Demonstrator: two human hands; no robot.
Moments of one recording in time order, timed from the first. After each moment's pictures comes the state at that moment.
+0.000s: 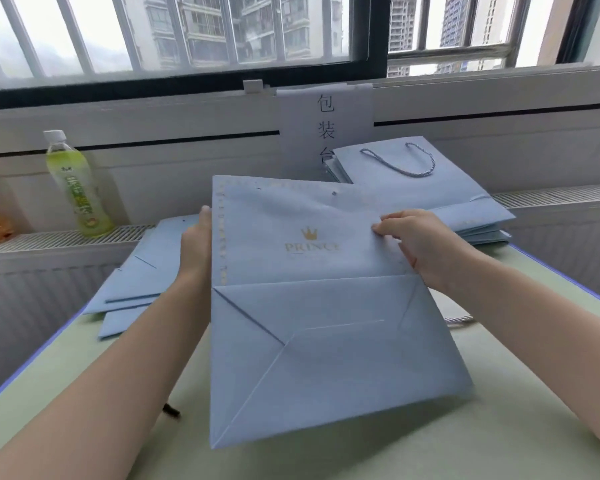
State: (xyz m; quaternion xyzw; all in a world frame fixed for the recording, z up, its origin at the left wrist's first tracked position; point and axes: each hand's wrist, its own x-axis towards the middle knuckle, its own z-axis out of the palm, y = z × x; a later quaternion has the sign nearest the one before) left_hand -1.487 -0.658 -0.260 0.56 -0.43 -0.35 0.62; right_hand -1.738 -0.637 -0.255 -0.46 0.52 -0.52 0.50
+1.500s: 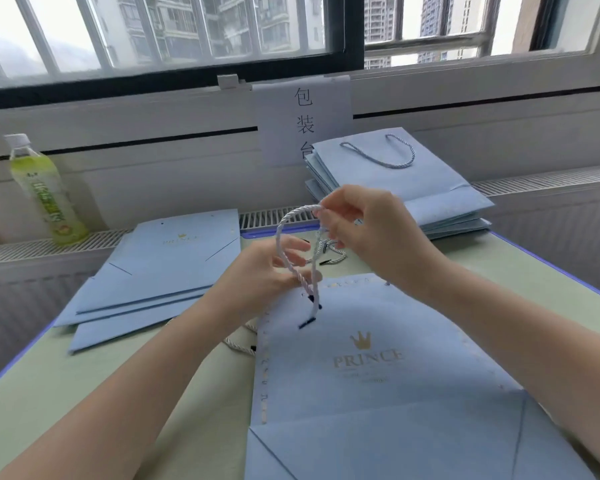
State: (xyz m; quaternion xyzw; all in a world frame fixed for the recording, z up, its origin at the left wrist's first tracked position) left_hand -1.547 -0.633 -0.280 0.46 -0.76 -0.29 0.35; right_hand -1.718 -0.624 -0.260 -0.75 0.43 -0.50 0.11
